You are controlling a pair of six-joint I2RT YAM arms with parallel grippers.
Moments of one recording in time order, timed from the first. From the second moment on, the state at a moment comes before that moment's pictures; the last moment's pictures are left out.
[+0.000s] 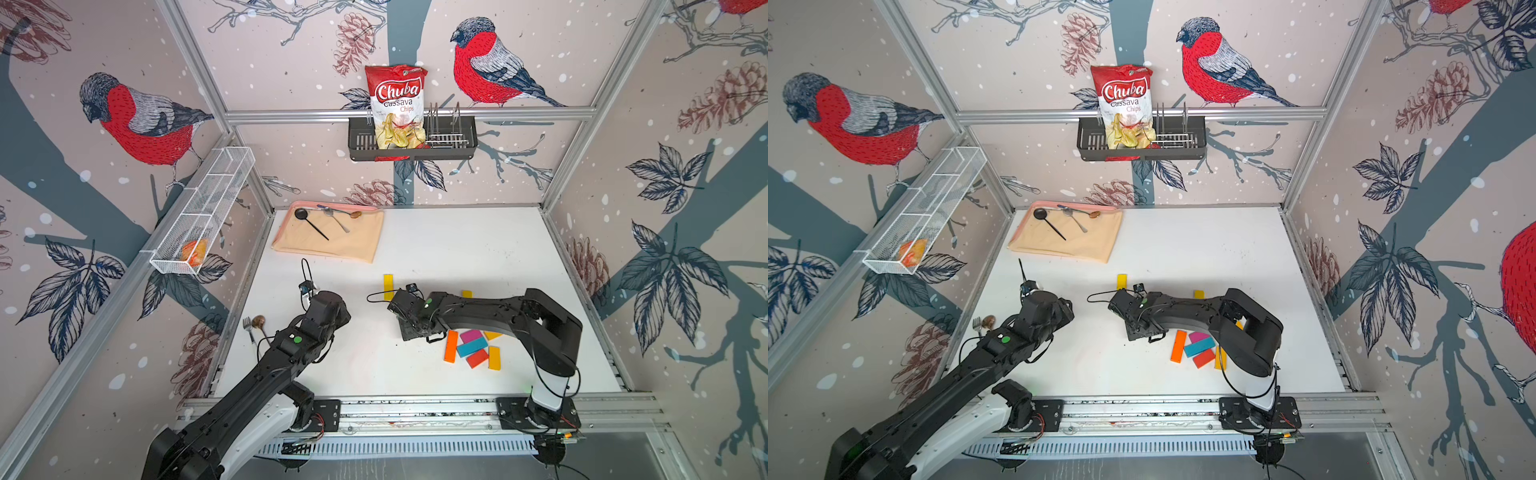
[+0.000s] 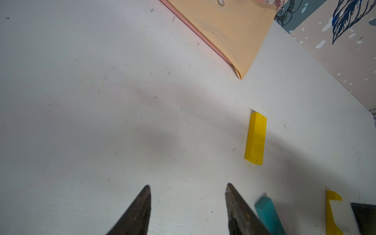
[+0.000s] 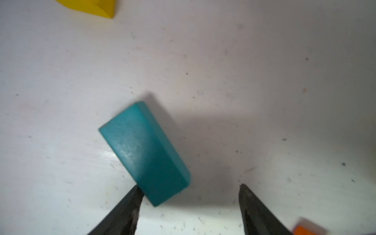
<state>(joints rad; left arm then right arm) -0.49 0.82 0.47 -0.44 -0.29 -0.89 1.09 1.83 1.14 -0.66 0.25 0.74</state>
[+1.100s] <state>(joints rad) -0.46 0.80 0.46 -0.44 -0.29 -0.88 1.08 2.09 1.47 -0.68 0.26 0.95</state>
